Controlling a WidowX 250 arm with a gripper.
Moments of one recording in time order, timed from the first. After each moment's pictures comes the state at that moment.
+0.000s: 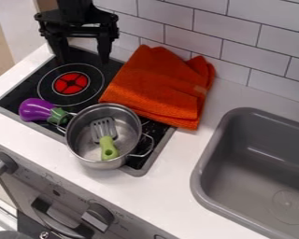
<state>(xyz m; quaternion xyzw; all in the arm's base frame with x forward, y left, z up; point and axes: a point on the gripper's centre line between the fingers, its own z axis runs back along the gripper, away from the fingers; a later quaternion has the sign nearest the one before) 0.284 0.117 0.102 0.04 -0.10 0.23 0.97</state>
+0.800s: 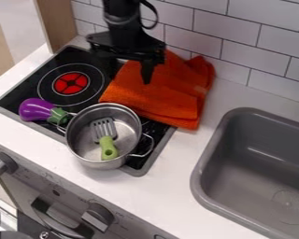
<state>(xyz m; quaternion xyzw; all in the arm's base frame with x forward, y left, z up) 0.311 0.059 0.064 0.03 -0.13 0.17 0.98</state>
